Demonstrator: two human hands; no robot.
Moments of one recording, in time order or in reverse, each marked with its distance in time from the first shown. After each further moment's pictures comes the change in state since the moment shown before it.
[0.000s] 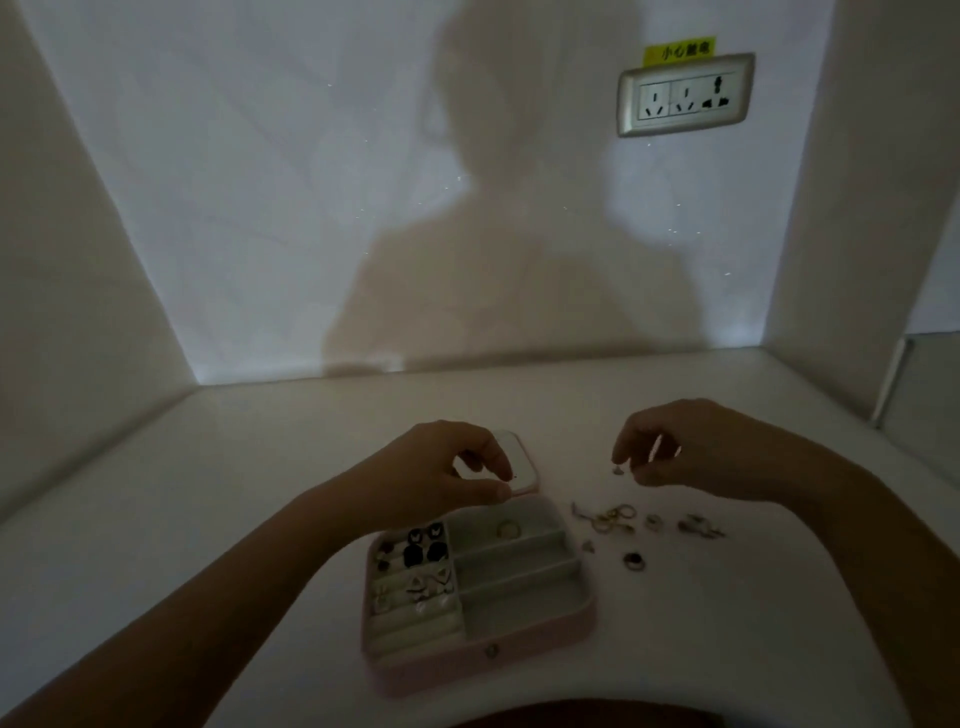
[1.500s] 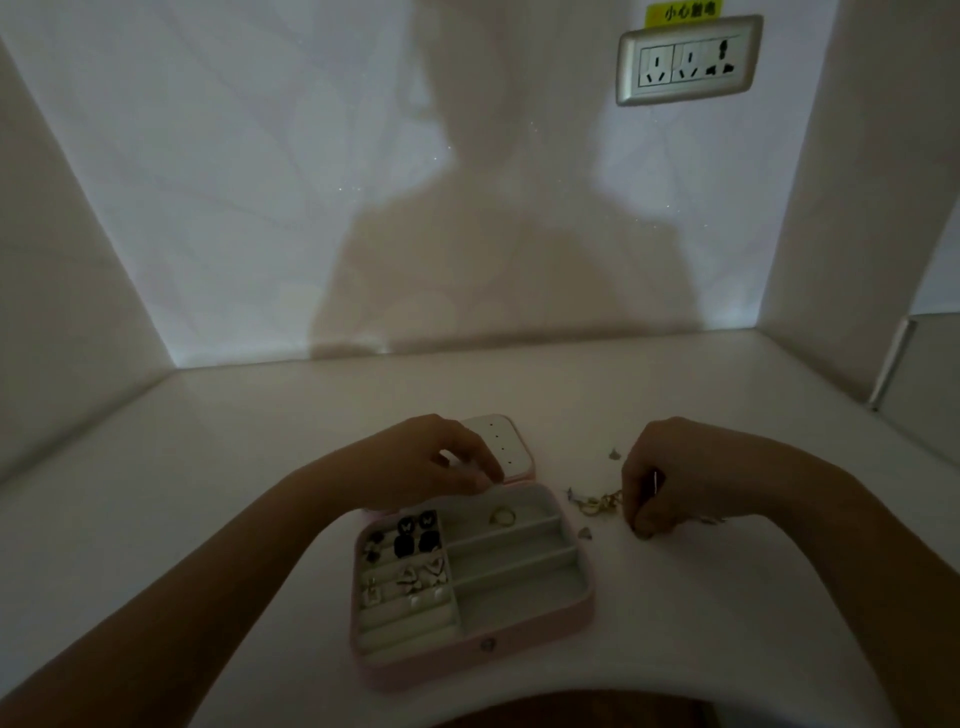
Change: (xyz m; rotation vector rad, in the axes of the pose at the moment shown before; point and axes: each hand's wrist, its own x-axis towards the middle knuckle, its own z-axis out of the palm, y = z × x) left_hand 0.014 -0.027 0.002 -0.044 -0.177 -0.023; right_hand 0.003 -0.015 0.013 0.027 -0.293 0.121
